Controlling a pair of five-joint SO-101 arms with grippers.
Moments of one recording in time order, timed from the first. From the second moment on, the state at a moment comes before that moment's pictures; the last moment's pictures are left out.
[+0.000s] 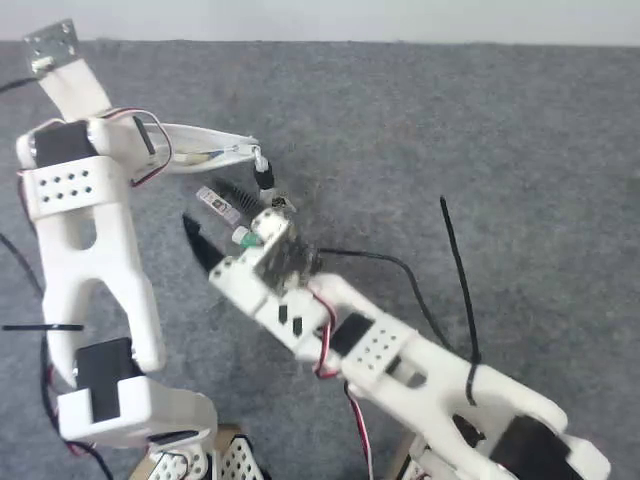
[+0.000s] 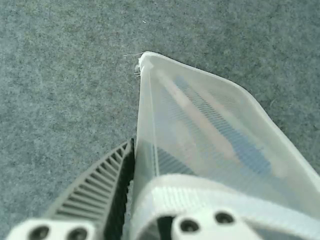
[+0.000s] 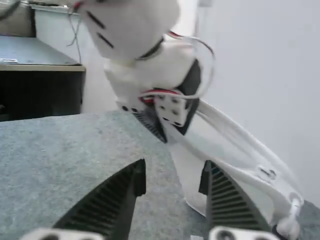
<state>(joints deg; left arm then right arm) -20.3 0.7 -6.1 79.1 16.4 -56.2 -24.2 59.7 -29.2 6.7</state>
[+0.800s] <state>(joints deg) -23.9 0.7 -6.0 77.9 16.5 -56.4 -19.7 40.9 18.7 3.8</state>
